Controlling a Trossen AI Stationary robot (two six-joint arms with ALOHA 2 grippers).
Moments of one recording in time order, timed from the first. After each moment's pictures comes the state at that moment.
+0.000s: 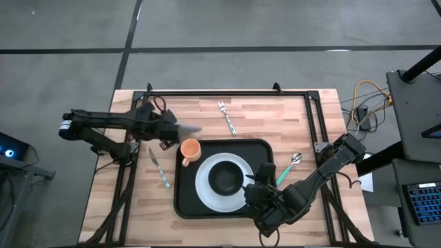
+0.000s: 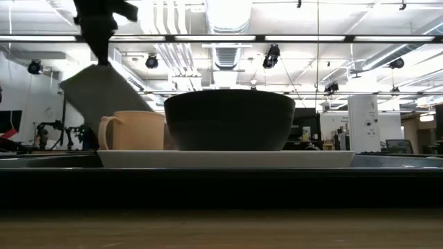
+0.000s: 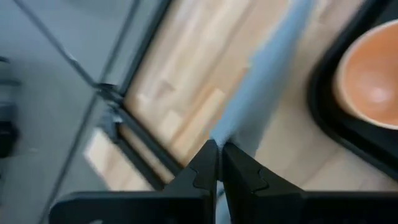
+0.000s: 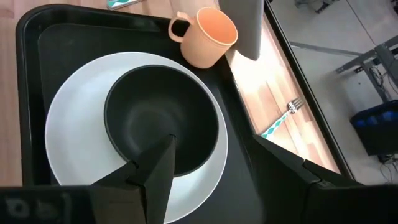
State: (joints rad) left arm -0.03 1.29 1.30 -1.56 -0.59 -0.60; right arm 0.68 1.87 1.75 -1.18 0.87 0.70
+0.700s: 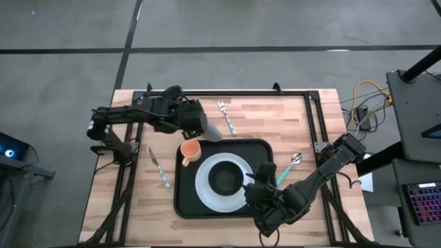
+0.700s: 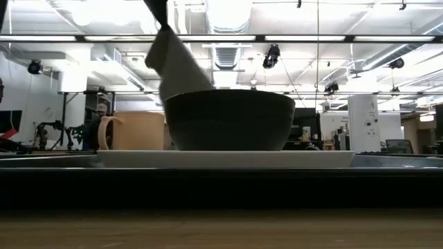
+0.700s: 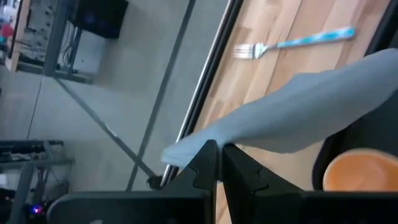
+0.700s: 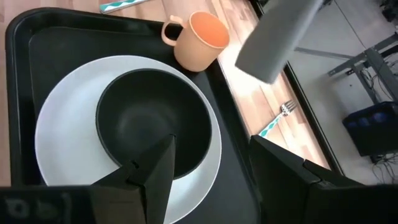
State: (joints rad) left arm -0.03 1.64 1.91 -1.57 -0.77 -0.26; right arm 0.68 1.87 1.75 -1.20 0.89 0.71
